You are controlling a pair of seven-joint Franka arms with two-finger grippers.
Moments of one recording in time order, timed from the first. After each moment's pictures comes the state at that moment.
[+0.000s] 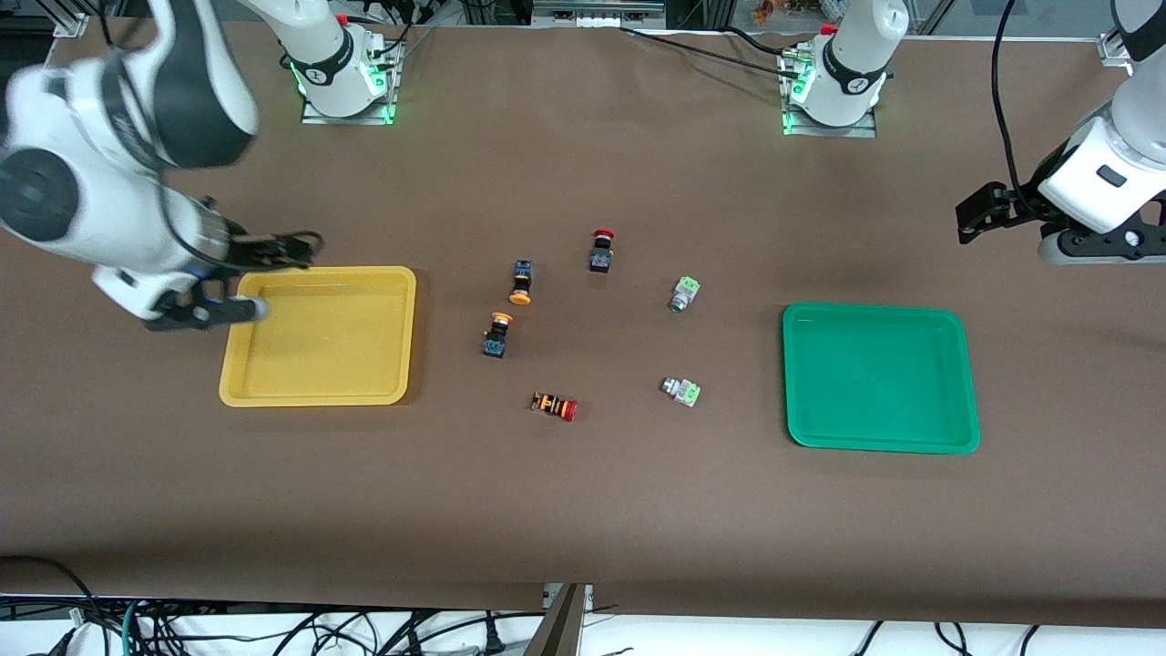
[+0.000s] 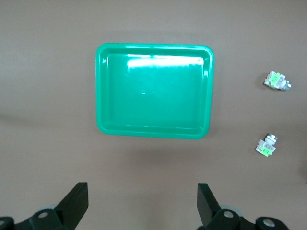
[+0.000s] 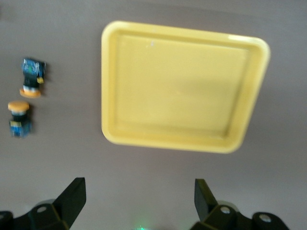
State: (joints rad) left arm -0.09 0.02 0.00 -1.62 0.07 1.57 -0.09; right arm 0.25 0.28 -0.03 -1.62 0.01 1.65 0.12
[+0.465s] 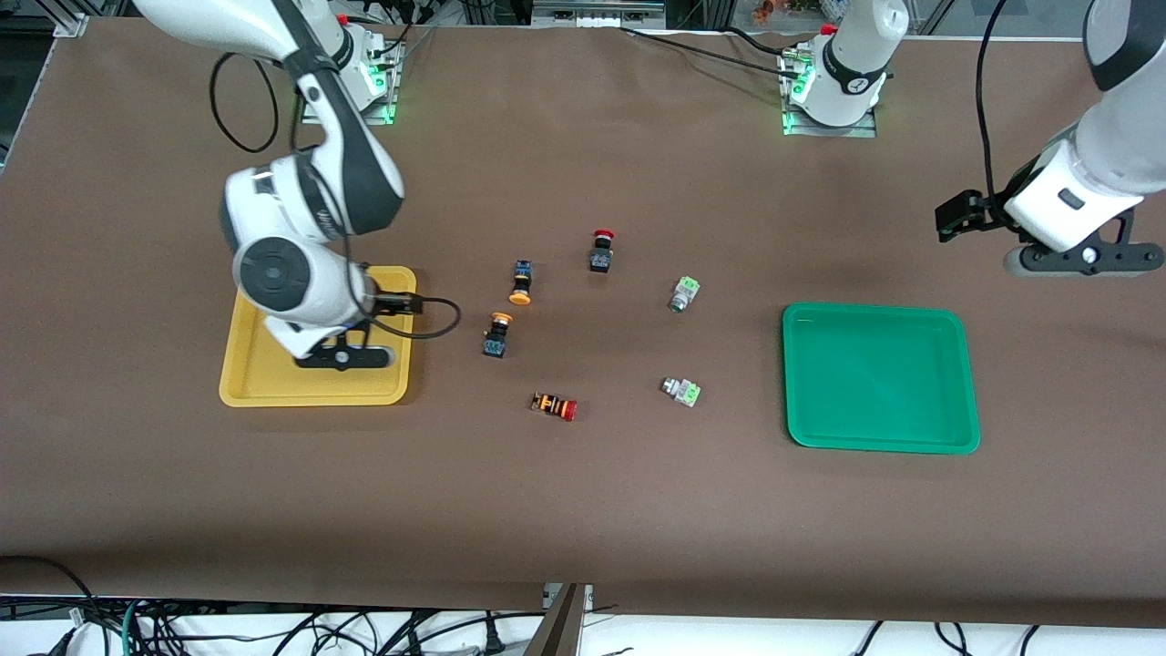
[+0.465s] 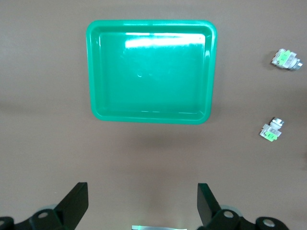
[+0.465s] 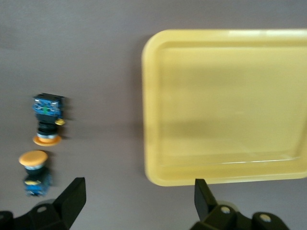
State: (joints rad) left arm -0.09 0.08 -0.01 -1.62 0.07 1.52 -0.09; right arm 0.38 0.47 0.02 -1.62 0.02 1.84 0.42
